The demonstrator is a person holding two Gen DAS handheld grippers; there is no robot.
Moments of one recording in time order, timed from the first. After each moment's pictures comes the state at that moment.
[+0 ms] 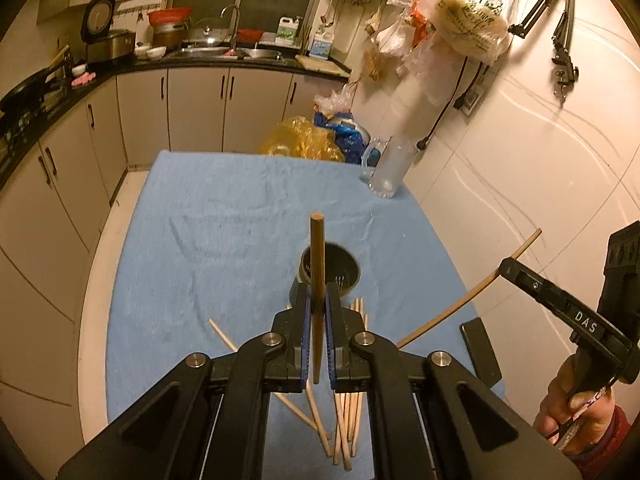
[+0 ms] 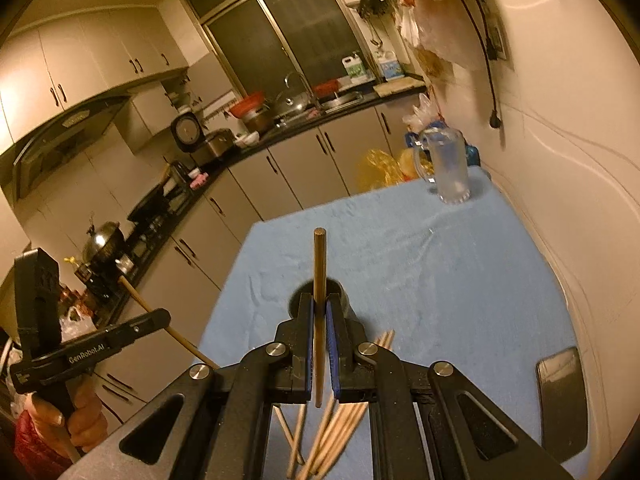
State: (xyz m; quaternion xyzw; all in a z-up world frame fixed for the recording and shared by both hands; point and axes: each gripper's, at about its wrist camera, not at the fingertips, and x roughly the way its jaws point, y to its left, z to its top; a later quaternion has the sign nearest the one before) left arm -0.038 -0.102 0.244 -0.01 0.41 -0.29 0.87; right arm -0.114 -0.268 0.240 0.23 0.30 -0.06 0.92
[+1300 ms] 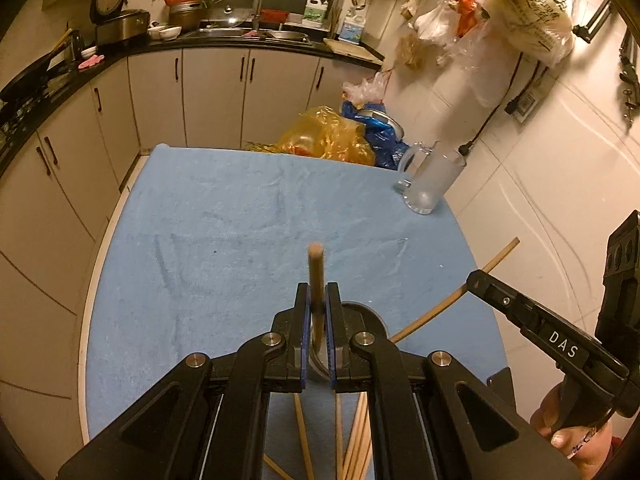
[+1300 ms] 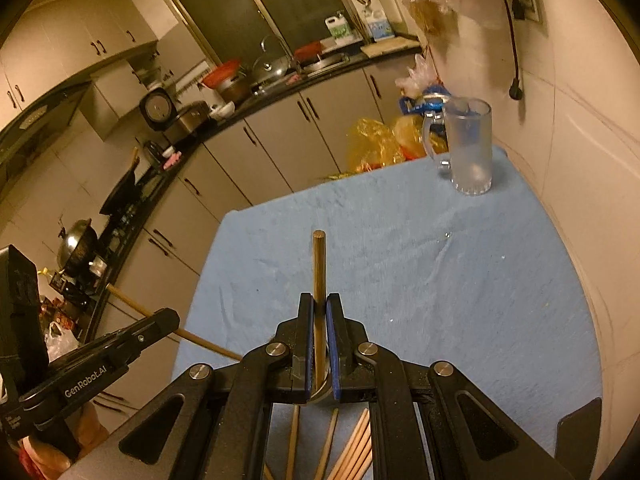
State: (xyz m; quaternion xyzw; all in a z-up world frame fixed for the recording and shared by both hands) left arm 0.071 -0.169 0.204 -0.02 0.45 -0.24 0.86; right arm 0.029 -0.307 0.196 0.25 0.38 -0.07 0.89
